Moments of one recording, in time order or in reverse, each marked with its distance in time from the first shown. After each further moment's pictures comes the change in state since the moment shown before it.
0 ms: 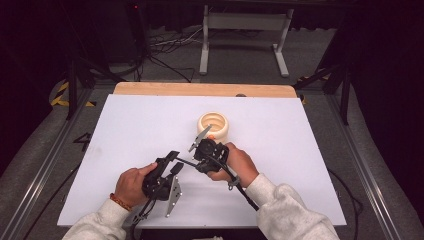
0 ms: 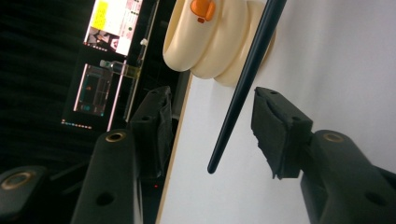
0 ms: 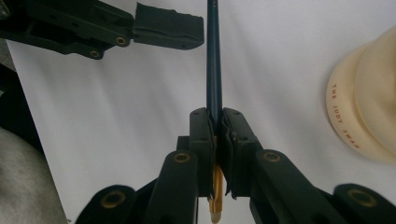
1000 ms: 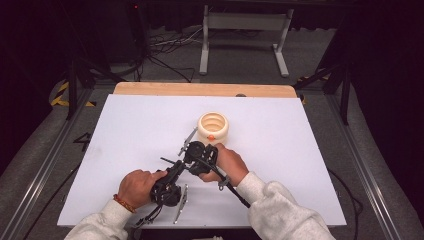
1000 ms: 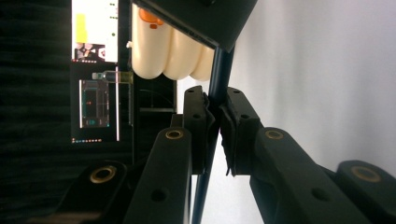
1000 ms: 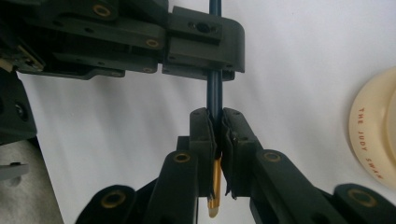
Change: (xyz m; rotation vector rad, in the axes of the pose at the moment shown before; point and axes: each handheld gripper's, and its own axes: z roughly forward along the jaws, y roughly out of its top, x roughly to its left) left arm -0.015 0.014 0.004 0.073 -0.041 0.244; right arm 0.010 0.018 0.017 0.069 0.011 -0.063
